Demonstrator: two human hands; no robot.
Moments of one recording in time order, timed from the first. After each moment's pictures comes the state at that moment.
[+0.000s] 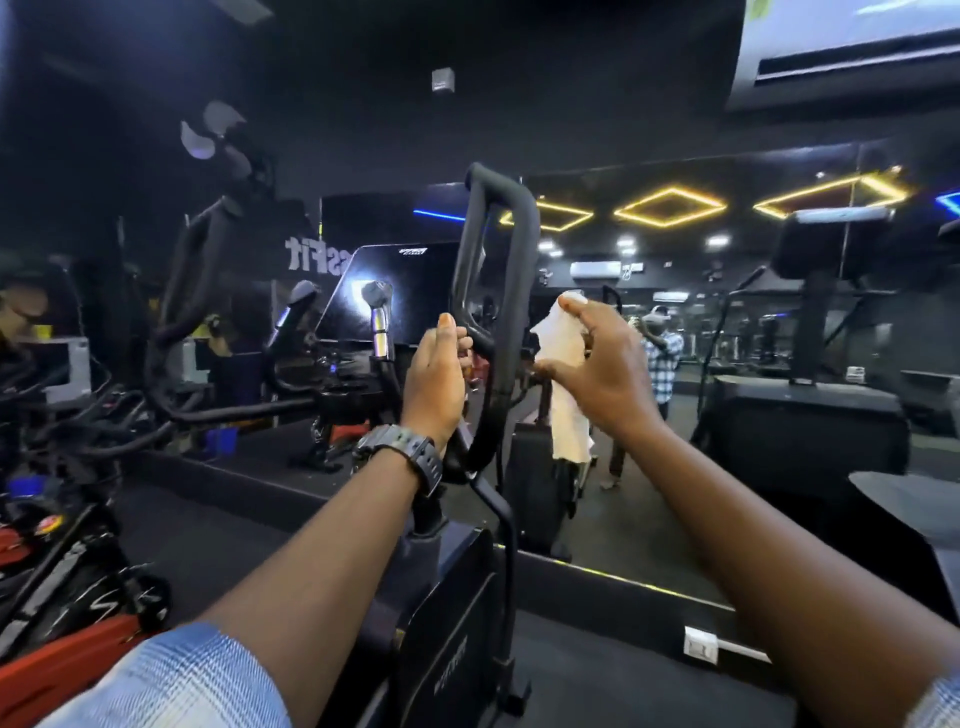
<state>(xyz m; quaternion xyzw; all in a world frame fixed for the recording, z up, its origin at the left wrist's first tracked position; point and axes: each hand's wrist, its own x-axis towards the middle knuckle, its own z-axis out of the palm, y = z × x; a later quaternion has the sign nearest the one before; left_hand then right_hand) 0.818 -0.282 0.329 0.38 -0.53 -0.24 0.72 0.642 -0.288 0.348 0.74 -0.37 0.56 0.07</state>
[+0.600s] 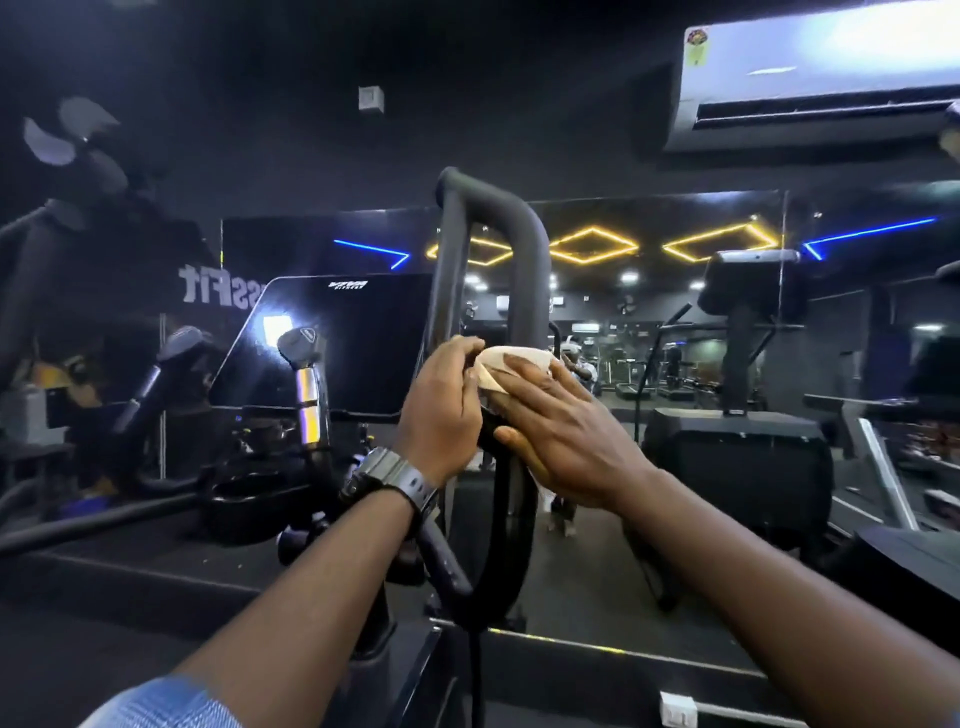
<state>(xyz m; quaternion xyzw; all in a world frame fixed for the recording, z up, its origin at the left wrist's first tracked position) 0.856 -0.482 0.368 0.32 -0.71 0.06 0.63 0.685 -0.464 0.363 0.80 -0.35 0.26 0.41</state>
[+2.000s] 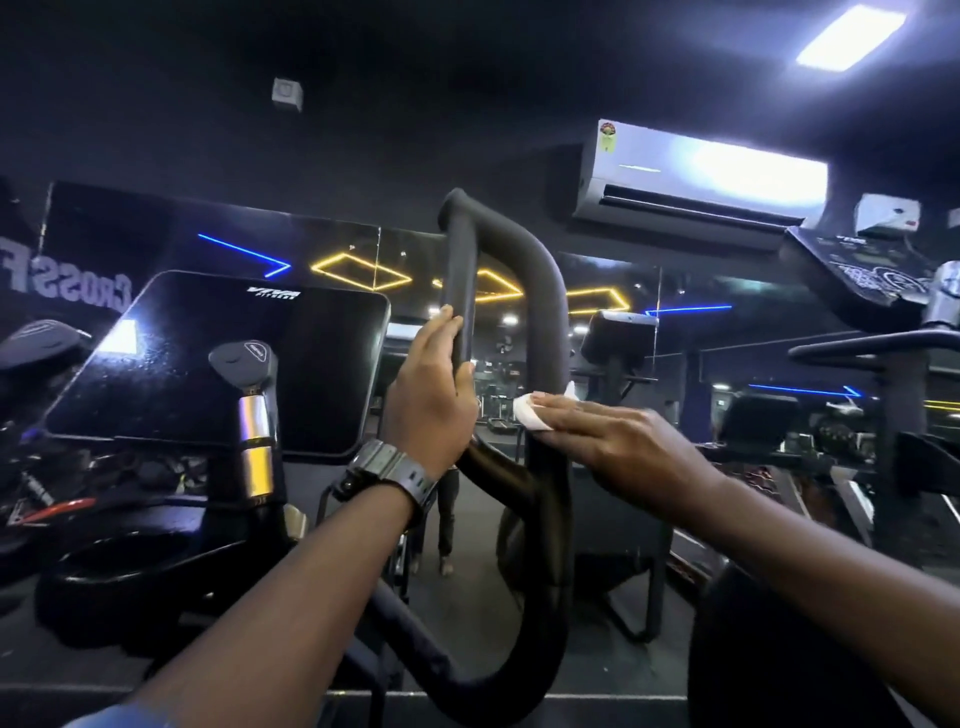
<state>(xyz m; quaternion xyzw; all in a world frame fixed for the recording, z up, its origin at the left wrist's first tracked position) 0.887 -0.533 0.404 0.26 -0.68 0.05 0.68 0.686 -0.441 0.407 0.80 -0.32 0.16 0.48</state>
